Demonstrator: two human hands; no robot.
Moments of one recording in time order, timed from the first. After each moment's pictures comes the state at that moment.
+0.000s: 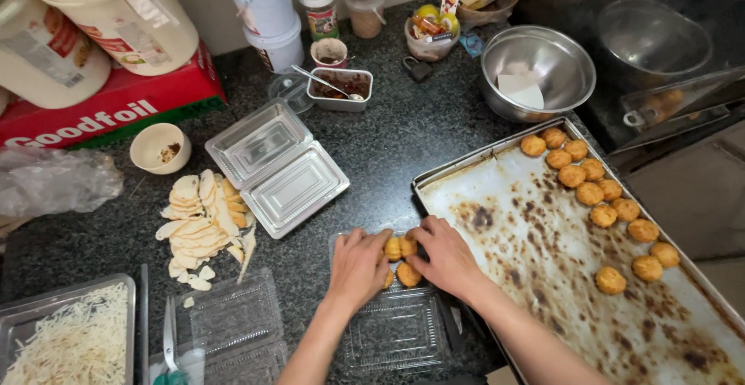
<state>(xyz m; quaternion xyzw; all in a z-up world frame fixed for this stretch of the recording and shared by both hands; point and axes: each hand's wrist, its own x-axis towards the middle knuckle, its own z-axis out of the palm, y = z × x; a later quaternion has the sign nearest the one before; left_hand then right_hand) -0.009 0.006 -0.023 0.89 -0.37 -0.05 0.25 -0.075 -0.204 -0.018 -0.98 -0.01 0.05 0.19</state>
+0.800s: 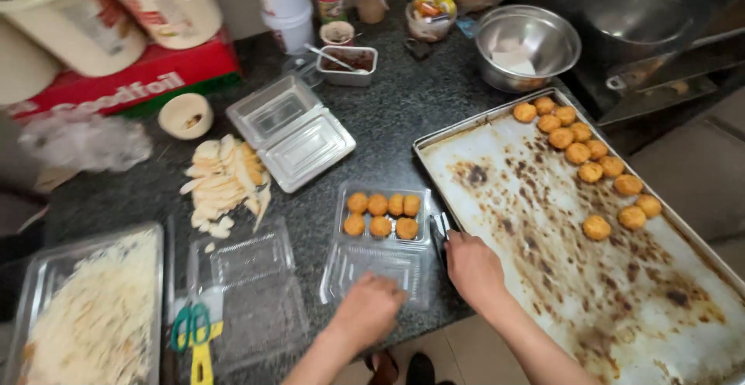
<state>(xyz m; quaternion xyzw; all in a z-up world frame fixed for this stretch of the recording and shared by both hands) -0.157 0.066 -0.026 0.81 -0.57 -0.04 0.11 -0.205 -0.171 -0.017 -0.97 0.15 -0.05 0.15</state>
